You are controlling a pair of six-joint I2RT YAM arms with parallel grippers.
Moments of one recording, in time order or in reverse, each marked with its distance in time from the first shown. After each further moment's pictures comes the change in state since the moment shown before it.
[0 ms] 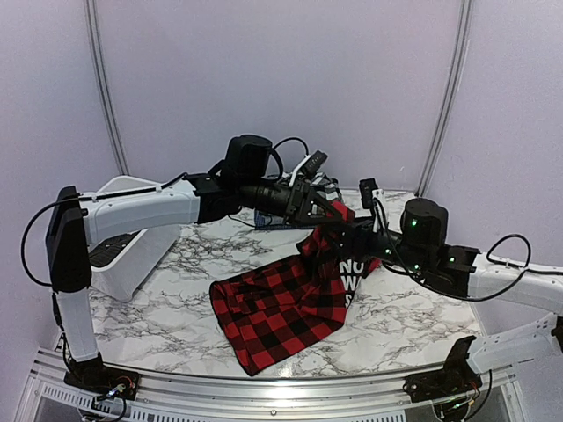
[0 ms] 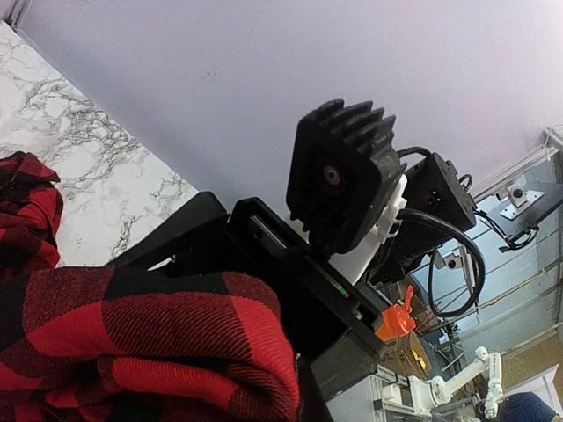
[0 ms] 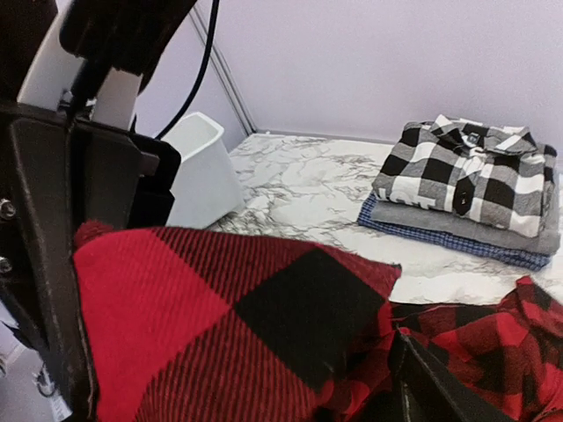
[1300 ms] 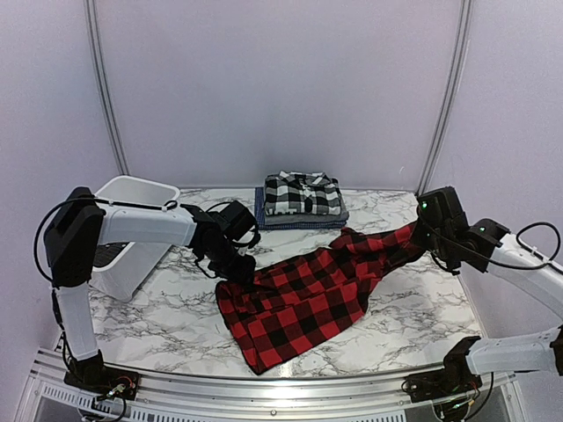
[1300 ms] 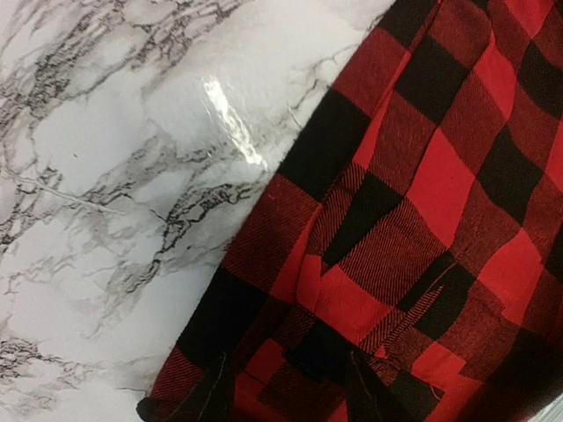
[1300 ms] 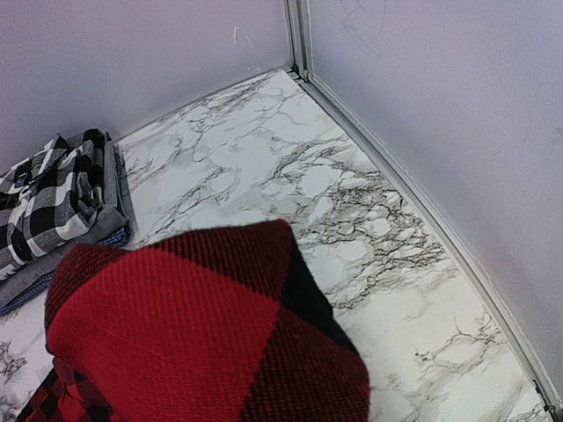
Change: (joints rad) left arm 0.088 -0.002 -0.328 -0.591 -0.819 0.355; right arm -0.280 -0.053 0.185 -0.804 0.755 0.369
